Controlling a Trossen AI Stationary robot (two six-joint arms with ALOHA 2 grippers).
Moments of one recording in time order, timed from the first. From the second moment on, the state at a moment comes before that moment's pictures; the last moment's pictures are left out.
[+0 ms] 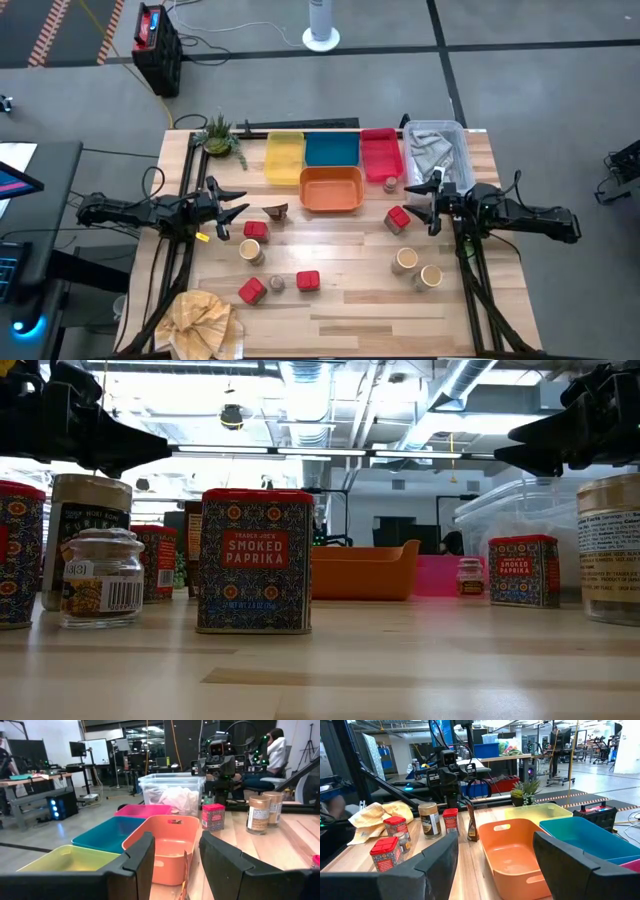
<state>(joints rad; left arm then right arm) -0.15 0.02 0.01 0.08 -0.50 0.09 -0.10 0.00 0.09 -0.05 0.08 0.08</state>
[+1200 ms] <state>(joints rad) -0.15 0.02 0.01 0.18 -0.50 -0.09 -0.10 0.00 0.09 -0.05 0.08 0.08</state>
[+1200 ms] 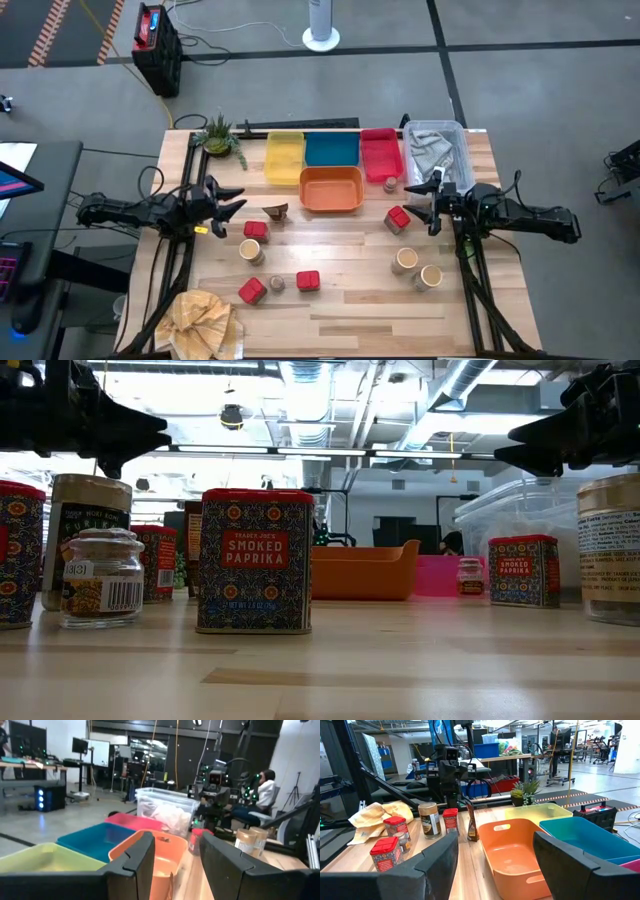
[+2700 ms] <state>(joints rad) -0.08 0.60 0.48 -0.14 -0.58 -0.11 0.10 0.49 0.35 -0.19 0.34 0.26</state>
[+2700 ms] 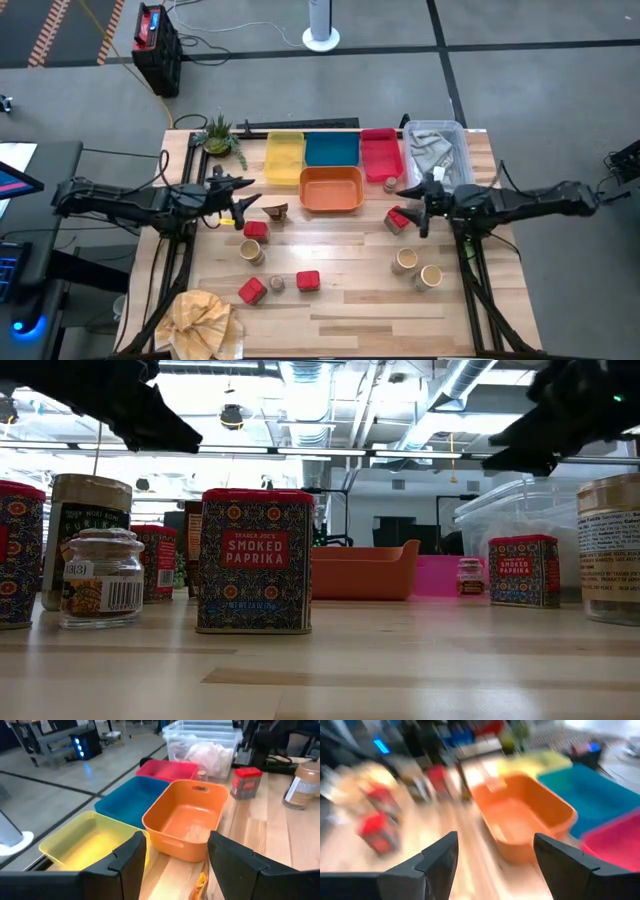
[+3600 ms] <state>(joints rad) -0.08 0.56 0.49 -0.12 -0.66 0.08 0.10 1.41 1.12 -1.22 0.12 0.82</state>
